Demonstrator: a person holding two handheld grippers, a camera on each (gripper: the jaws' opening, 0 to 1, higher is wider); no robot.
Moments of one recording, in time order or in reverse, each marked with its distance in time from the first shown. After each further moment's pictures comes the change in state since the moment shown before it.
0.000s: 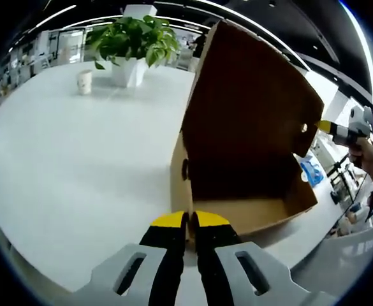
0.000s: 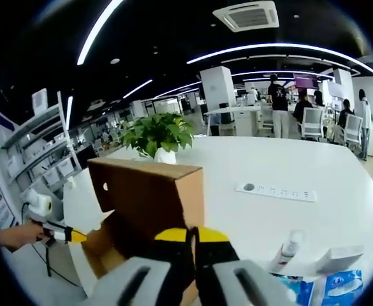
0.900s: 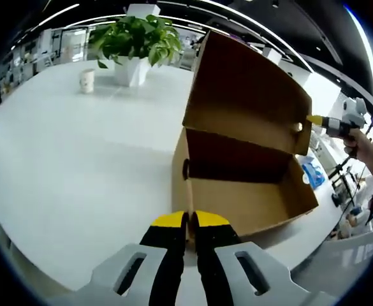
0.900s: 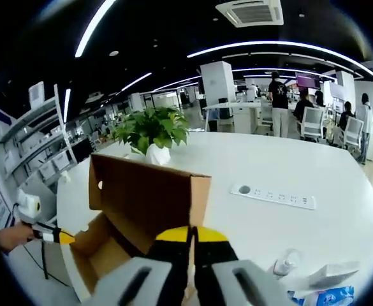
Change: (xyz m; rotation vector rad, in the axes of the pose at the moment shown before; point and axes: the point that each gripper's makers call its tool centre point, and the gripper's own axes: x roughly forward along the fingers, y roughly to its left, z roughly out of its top) left arm 0.001 0.000 0.000 -0.010 0.003 0.017; right arm 0.025 -0.015 0.012 -0.035 0.045 -0.023
